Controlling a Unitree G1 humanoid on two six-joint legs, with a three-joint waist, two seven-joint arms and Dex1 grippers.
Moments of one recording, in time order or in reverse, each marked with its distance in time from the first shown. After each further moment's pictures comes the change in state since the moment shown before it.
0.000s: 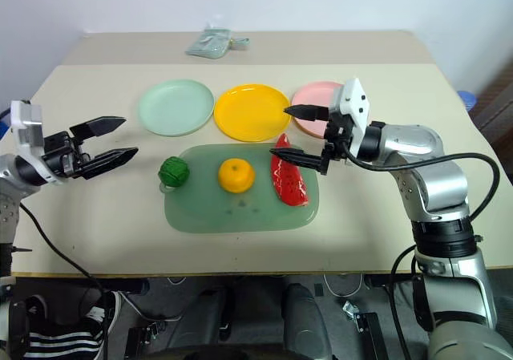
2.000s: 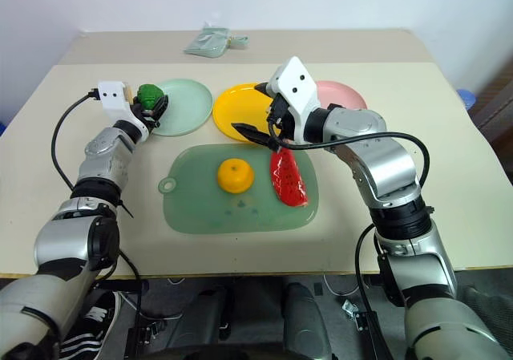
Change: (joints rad) left arm -0.621 -0.387 -0.078 1.009 0.435 -0.533 0.788; right arm -0.126 0.154 0.149 -0.057 -0.176 0.134 -0.350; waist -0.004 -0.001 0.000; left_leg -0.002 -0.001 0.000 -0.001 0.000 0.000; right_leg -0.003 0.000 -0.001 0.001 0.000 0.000
